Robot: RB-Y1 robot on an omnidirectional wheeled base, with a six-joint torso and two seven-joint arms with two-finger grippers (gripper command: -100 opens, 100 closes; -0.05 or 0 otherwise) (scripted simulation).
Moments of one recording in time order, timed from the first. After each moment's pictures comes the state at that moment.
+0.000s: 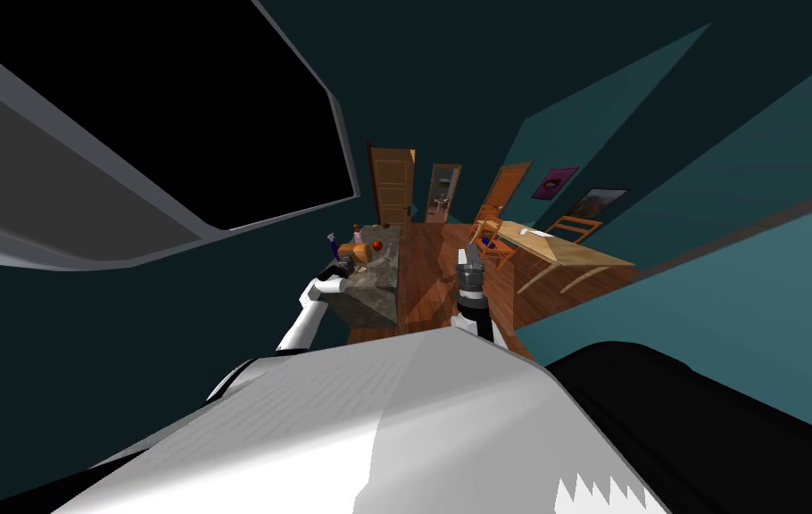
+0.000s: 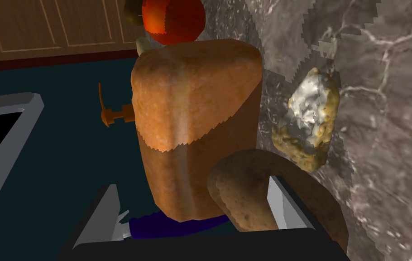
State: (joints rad) left arm -0.34 0.28 -0.01 -1.37 0.21 0.42 0.04; right arm 0.54 -0.03 -0.01 -2.25 0.04 -0.65 0.16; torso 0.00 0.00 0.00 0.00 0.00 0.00
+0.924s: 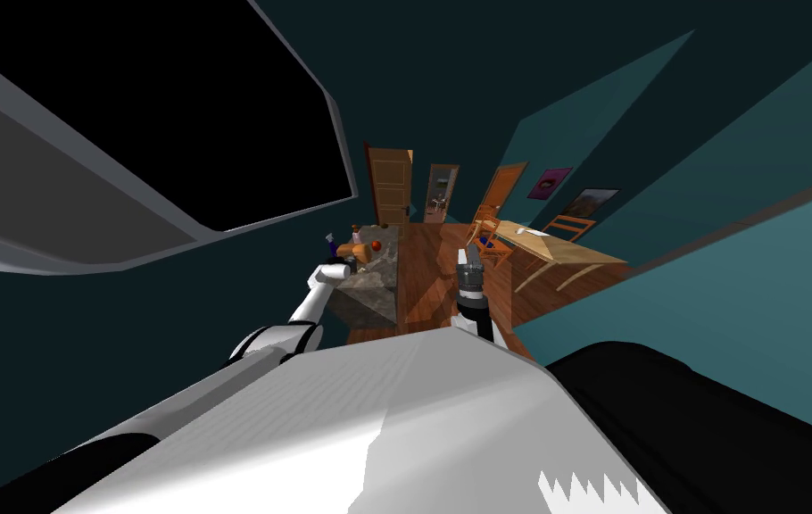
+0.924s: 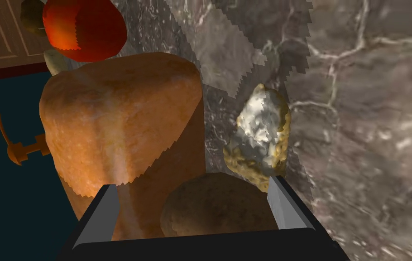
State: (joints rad) left arm -0.58 0.29 0.00 -1.11 0.23 0.71 0.00; right arm 0.54 -0.03 -0.01 -2.25 0.04 -0.65 0.16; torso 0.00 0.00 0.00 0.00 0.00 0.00
